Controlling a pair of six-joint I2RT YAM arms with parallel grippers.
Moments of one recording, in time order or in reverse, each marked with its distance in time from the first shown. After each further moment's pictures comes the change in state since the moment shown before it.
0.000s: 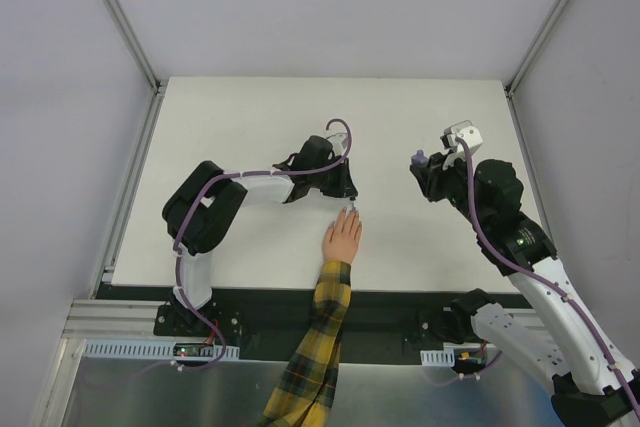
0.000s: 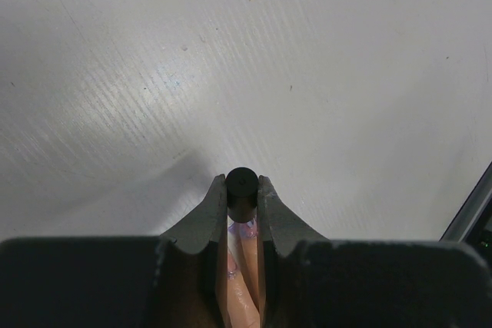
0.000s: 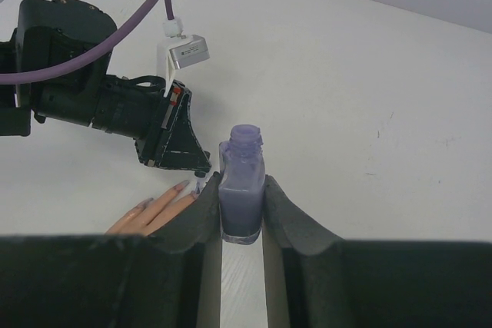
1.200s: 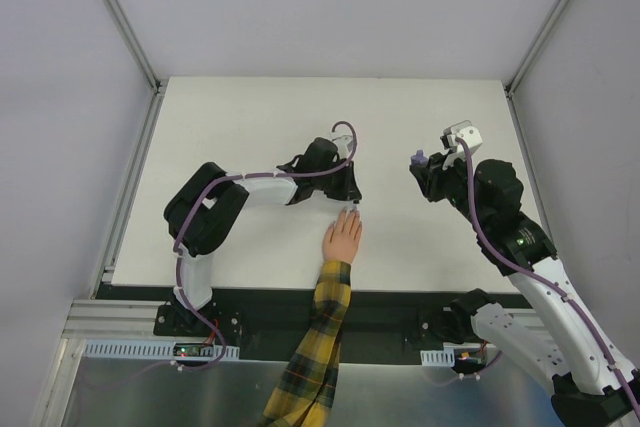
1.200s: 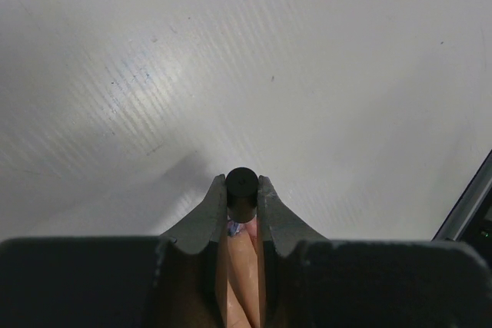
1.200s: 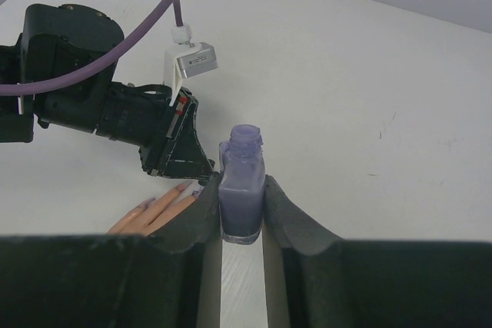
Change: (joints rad) left arm -0.027 0.000 0.005 -0.016 -0.001 0.010; right arm 0.000 0.000 0.000 0.000 -0.010 0.000
